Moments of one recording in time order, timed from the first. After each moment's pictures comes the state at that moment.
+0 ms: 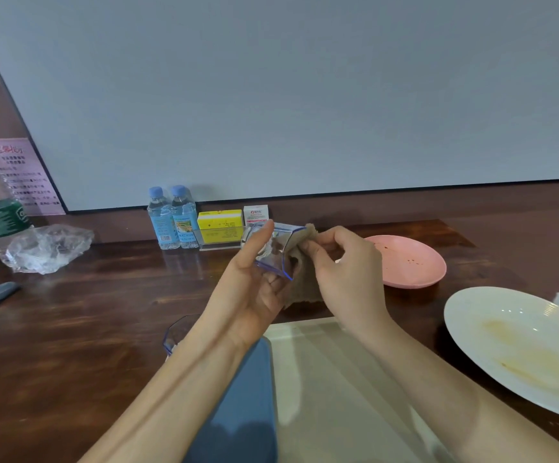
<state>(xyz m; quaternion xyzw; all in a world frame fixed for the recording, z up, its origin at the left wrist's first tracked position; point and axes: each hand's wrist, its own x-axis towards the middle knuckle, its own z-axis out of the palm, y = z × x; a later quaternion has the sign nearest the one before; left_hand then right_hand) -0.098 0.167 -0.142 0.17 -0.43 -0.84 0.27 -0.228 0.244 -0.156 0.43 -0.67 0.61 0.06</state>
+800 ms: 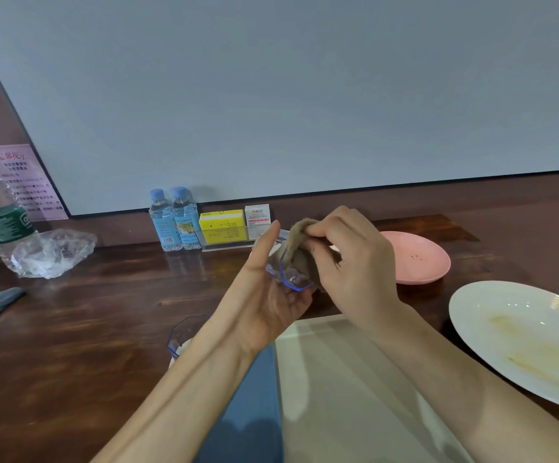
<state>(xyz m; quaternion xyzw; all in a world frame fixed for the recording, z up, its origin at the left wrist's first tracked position) -0.104 0.179 -0.137 0.22 -0.38 -0.87 0.22 -0.235 0.250 -0.147 0.56 -0.56 0.51 0.32</state>
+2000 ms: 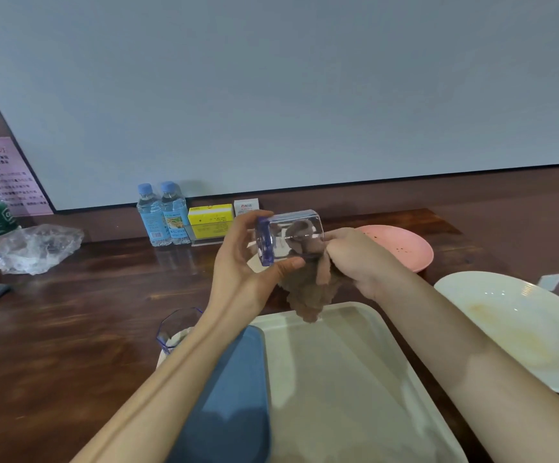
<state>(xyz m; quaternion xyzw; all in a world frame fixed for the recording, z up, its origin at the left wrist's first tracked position) -0.100 0.159 -0.165 0.16 -0.74 -0.44 0.48 -0.262 0.254 -0.134 0.39 -0.75 0.46 -0.28</state>
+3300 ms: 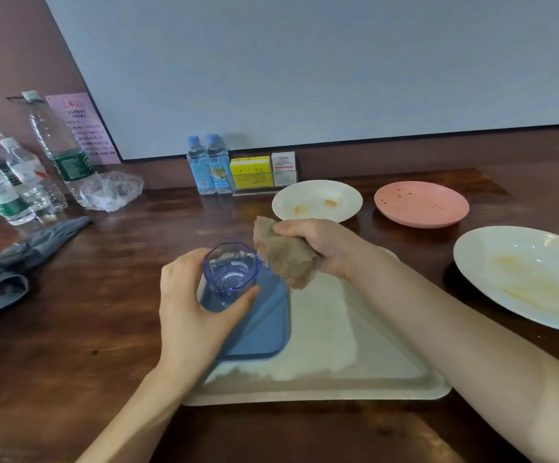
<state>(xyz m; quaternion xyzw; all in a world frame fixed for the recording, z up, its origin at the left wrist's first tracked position) 0.046 0.239 -0.233 0.39 -0.77 -0.12 0.49 -0.199 0.236 -0.193 0.36 -0.54 0.49 -0.58</state>
